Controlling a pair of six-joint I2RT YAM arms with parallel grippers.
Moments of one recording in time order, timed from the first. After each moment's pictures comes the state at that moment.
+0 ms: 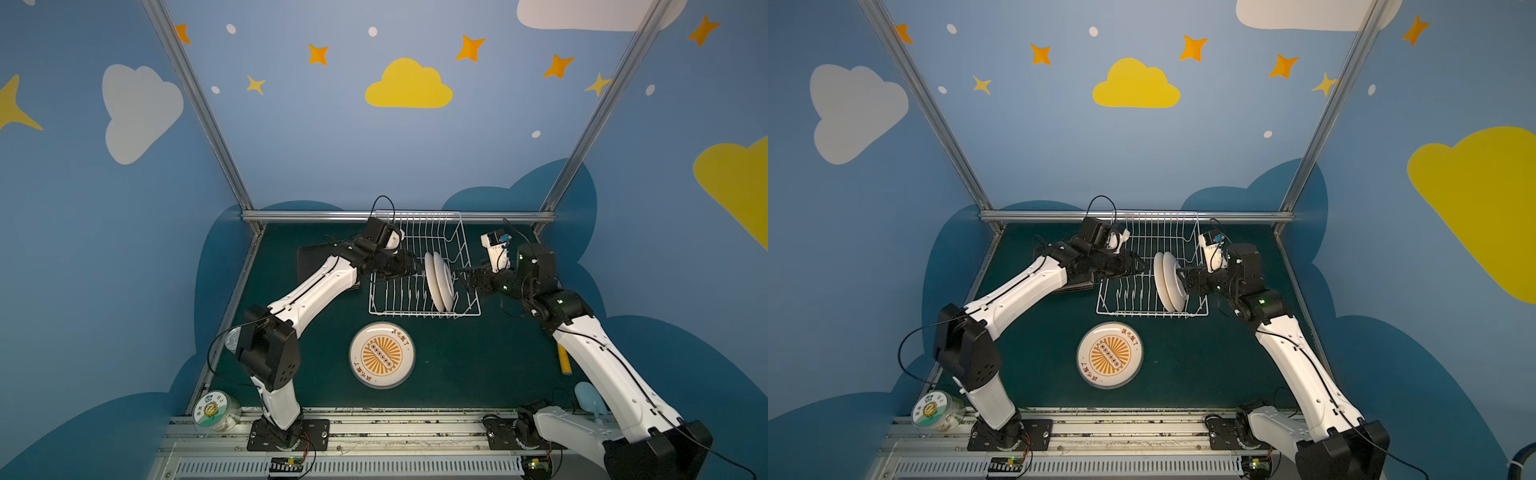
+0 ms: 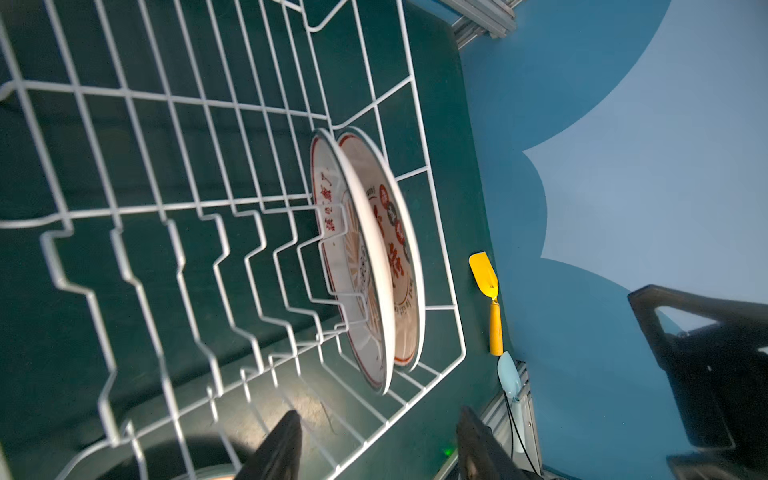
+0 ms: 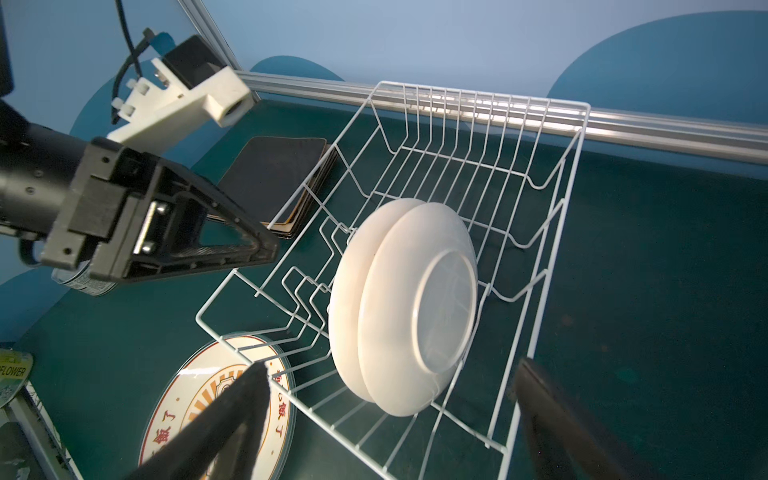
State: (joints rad) left arm -0.56 1.82 1.64 -0.60 0.44 -0.63; right arm 0.33 1.10 1.07 -0.48 -0.28 0.07
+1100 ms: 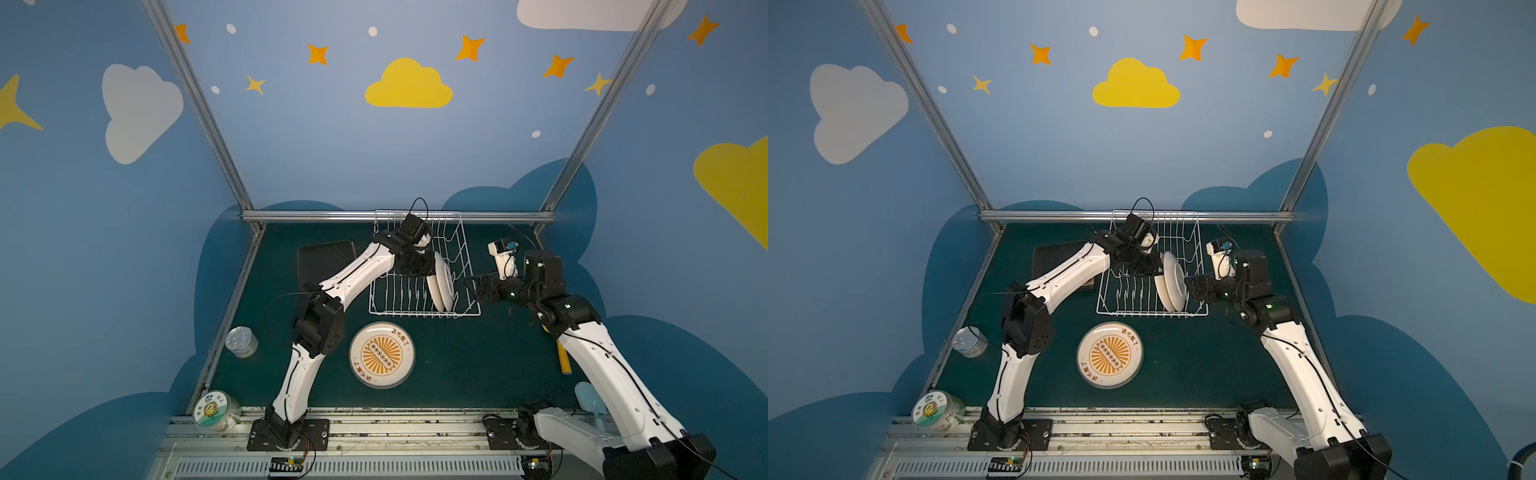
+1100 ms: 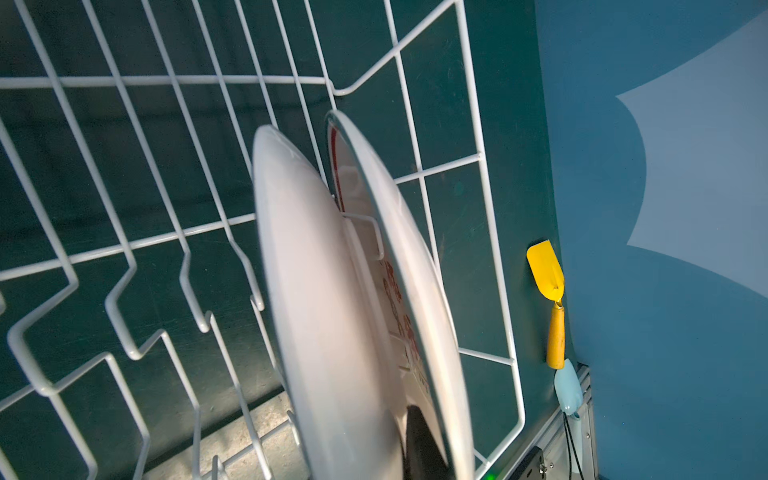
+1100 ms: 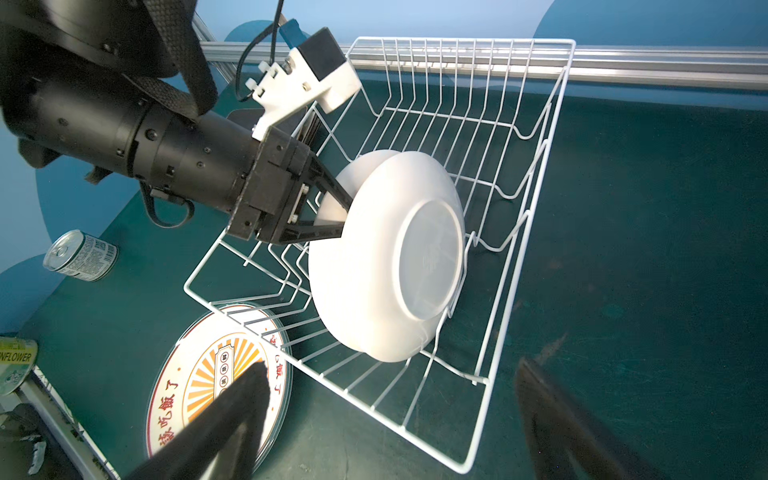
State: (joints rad) left arm -0.64 2.19 2.08 -0.84 0.36 -0.57; right arm 0.28 1.06 1.04 -0.57 -0.31 0.07
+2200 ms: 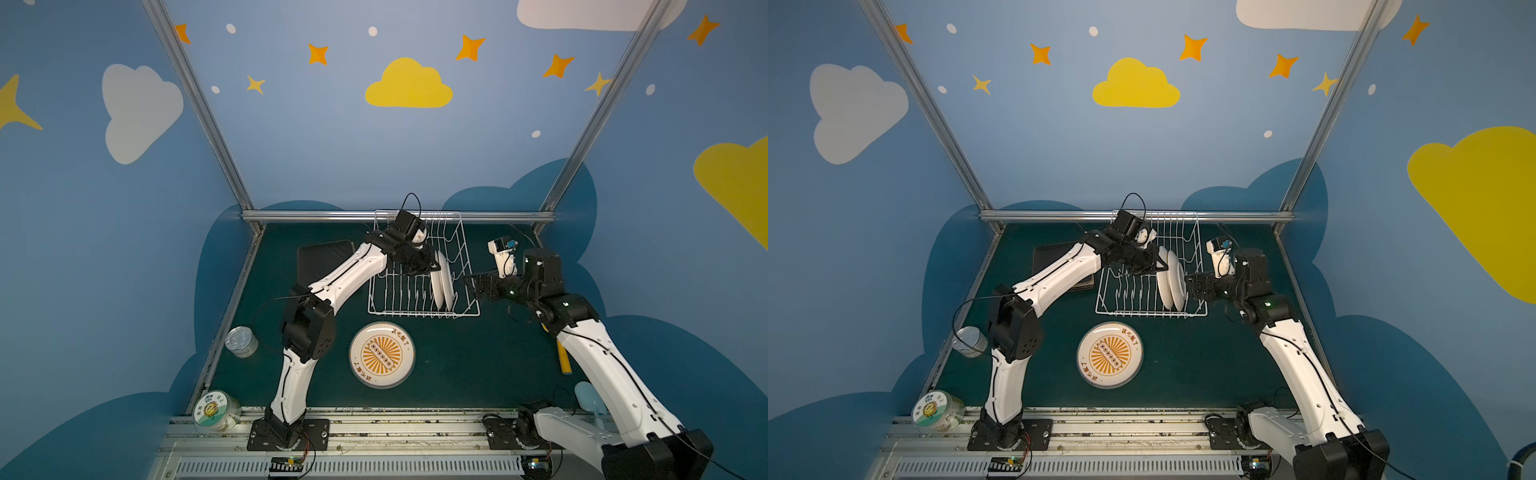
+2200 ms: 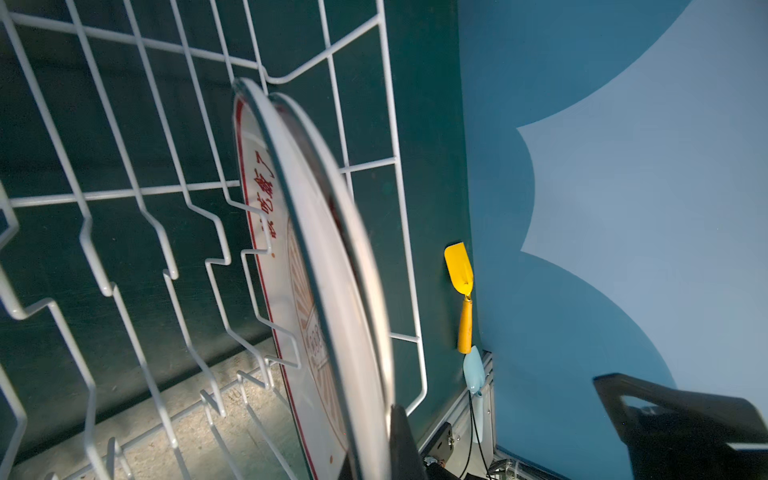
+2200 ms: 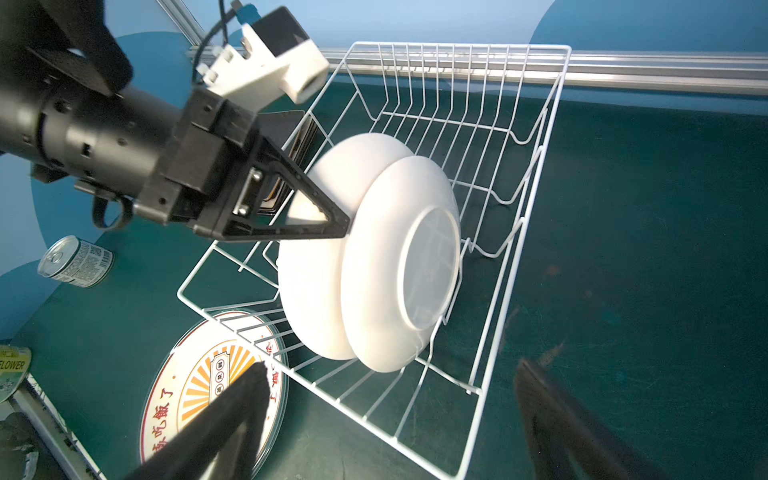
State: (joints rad) left arm -0.61 2.08 1.98 -0.72 0.51 -0.74; right arm 0.27 1.08 1.04 -0.54 -0.31 0.07
